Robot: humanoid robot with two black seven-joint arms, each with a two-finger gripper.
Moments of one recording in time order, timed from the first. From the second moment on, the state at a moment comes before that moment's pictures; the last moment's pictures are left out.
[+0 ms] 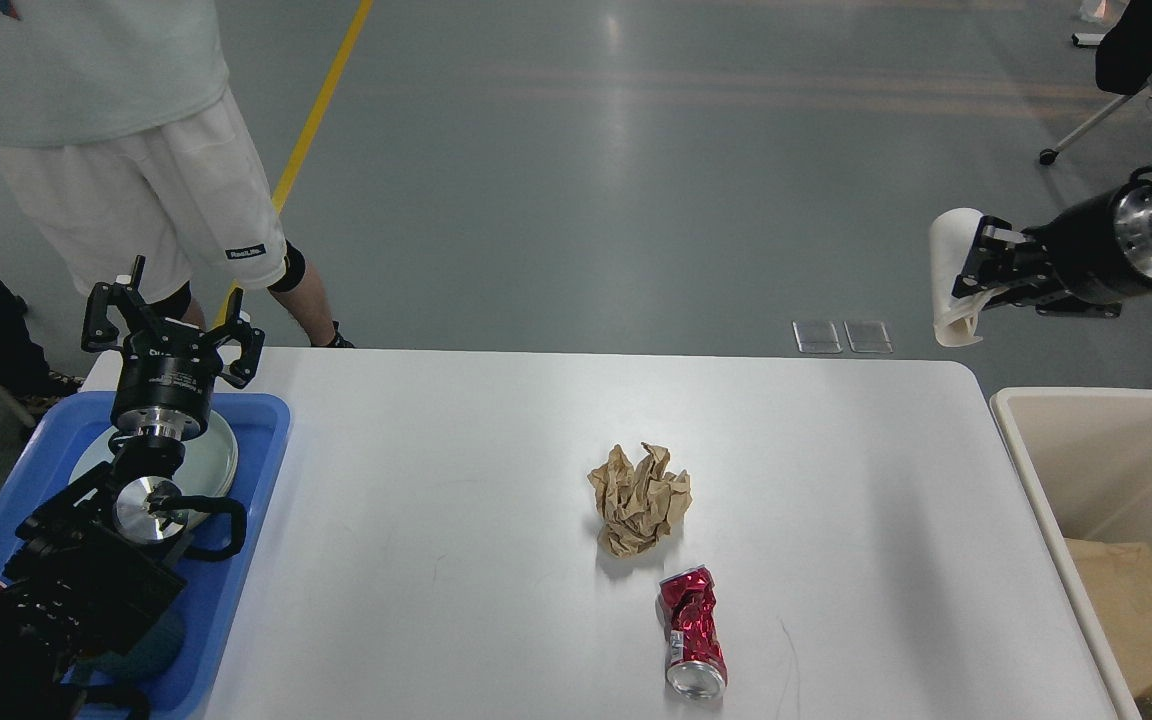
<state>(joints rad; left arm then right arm) -0.73 0.16 -0.87 -0.17 -0.19 -0.66 -0.50 1.74 -0.76 -0.82 1.06 -0.32 0.48 -0.16</state>
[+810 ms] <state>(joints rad) -0.73 0.16 -0.87 -0.17 -0.19 -0.66 -0.50 0.91 -0.55 -0.80 0.42 -0.31 0.14 -0.16</state>
